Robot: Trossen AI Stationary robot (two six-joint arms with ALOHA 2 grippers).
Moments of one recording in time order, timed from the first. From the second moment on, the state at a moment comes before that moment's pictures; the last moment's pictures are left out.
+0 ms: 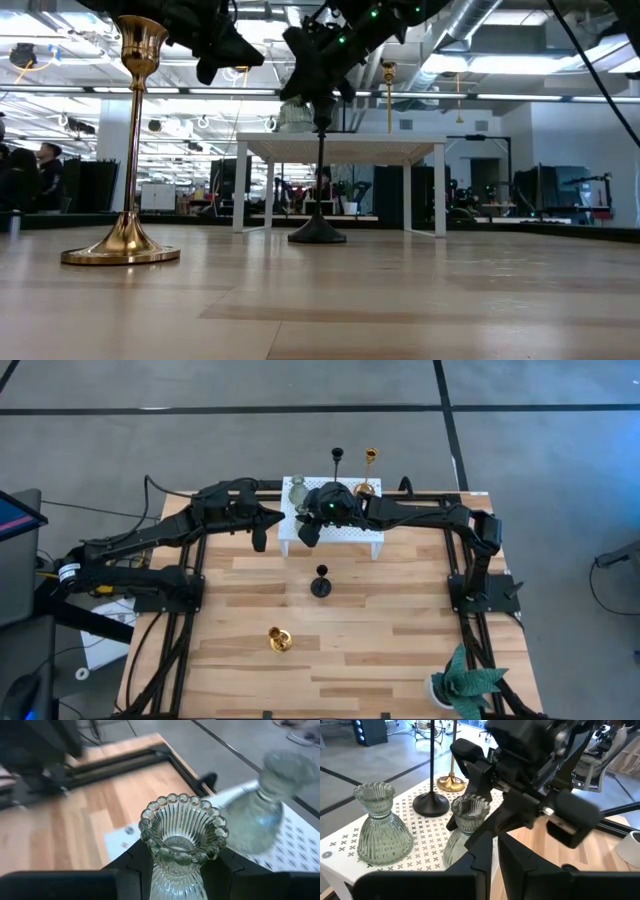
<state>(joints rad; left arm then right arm) 0.44 0.83 0.77 -0.03 0.14 -0.10 -0.26 1.87 1.57 -0.24 0.15 0.10</state>
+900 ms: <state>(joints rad) 0.44 0.83 0.77 -0.03 0.14 -0.12 -0.26 1.87 1.57 -0.26 0.16 0.10</state>
